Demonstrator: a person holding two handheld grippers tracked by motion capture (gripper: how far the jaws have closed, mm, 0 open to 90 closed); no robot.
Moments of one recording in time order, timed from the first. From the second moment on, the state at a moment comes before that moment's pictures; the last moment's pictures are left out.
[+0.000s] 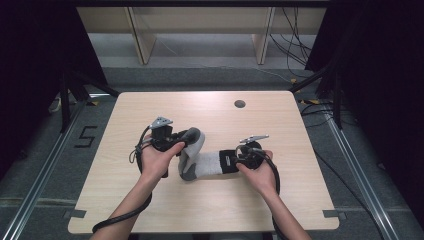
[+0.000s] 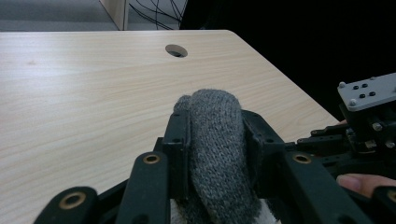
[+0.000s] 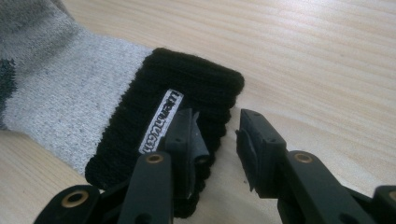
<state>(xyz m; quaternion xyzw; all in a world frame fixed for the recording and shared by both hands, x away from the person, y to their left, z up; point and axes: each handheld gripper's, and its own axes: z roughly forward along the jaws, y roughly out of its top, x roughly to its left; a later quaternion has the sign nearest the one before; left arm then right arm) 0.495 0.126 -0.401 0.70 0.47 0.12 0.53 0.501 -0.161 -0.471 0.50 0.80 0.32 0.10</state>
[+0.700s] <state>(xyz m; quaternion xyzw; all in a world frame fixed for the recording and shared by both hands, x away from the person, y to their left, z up) 0.496 0.103 -0.403 0.71 0.46 0.12 0.53 0.502 -0.159 -0.472 0.50 0.80 0.32 0.10</state>
